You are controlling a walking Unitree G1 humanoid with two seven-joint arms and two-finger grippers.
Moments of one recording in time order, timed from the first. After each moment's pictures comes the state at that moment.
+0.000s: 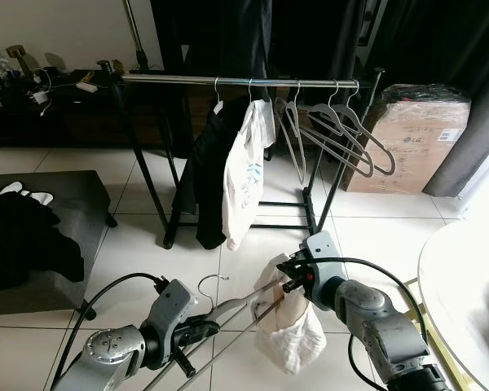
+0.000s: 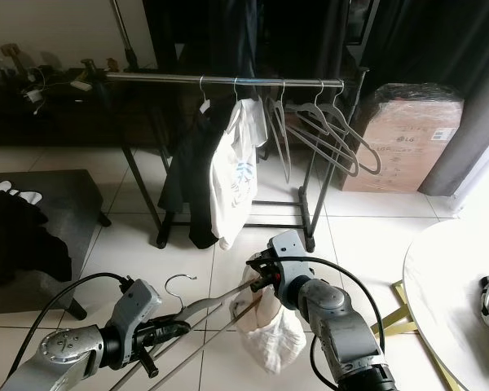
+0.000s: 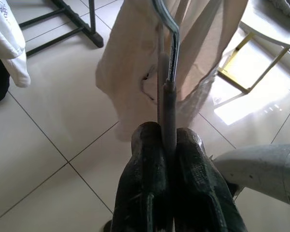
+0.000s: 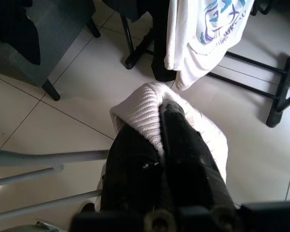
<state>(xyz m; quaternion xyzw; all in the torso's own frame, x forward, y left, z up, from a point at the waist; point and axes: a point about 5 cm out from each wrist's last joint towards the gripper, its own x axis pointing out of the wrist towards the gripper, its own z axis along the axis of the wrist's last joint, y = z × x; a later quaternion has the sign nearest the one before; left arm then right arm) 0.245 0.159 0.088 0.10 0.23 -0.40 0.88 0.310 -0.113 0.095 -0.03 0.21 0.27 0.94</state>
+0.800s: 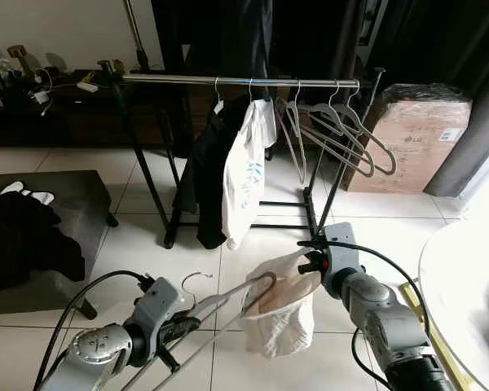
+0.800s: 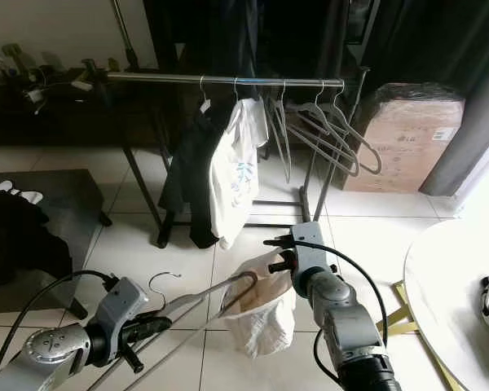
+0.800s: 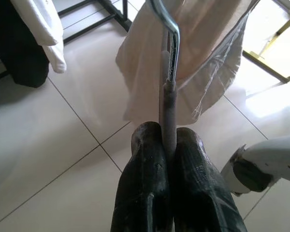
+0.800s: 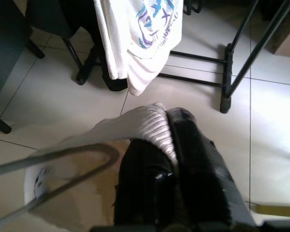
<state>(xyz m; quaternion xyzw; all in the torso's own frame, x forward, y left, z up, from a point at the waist) 0.247 0.177 0.093 0.15 0.24 -0.34 0.90 0.325 -0.133 0.095 -0.02 0.21 0.13 0.97</state>
